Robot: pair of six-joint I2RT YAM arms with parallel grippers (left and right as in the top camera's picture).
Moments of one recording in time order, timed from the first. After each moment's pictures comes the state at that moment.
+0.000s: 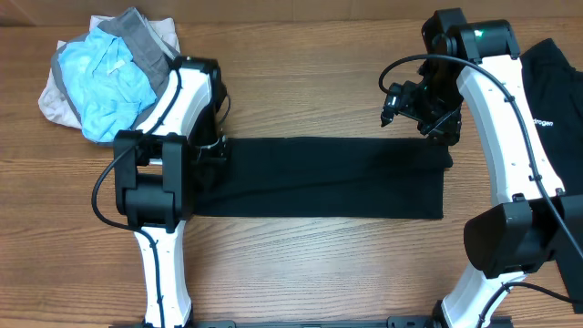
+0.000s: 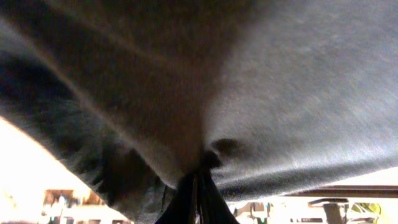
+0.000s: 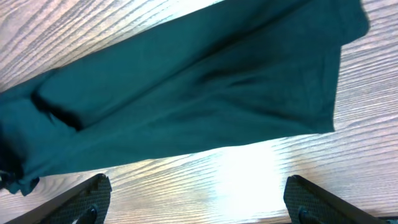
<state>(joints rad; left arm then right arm) -0.12 2.32 1.82 -1.68 0.00 -0.10 0.12 1.94 1.99 -1.62 -0.17 0.46</state>
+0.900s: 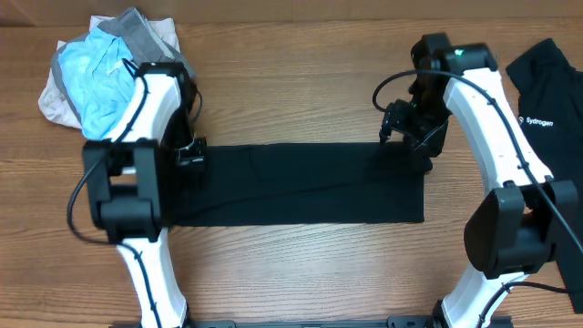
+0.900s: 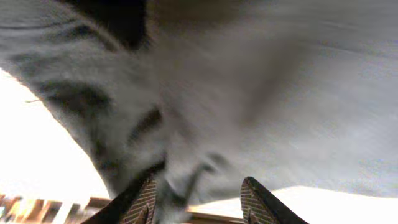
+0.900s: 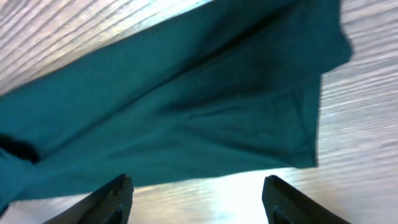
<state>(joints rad) -0.01 2.18 1.74 -1.54 0.01 -0.20 0.12 1.94 1.72 -1.40 -0.19 0.46</state>
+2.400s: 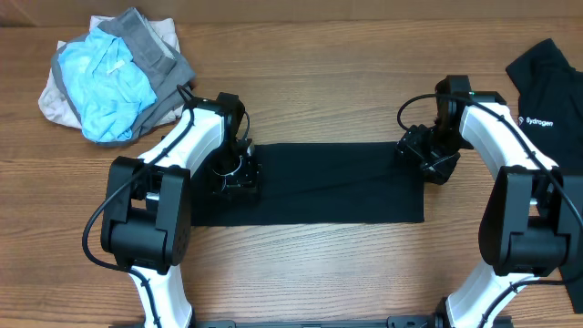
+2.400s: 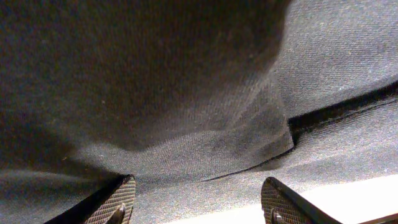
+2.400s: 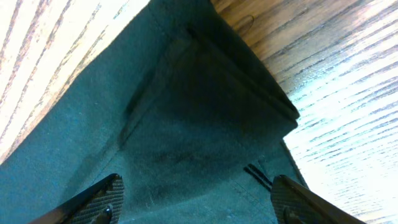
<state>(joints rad) -0.23 2.03 1.37 -1.15 0.24 -0.16 -0.04 1.94 1.35 -1.01 -0.20 0.64</state>
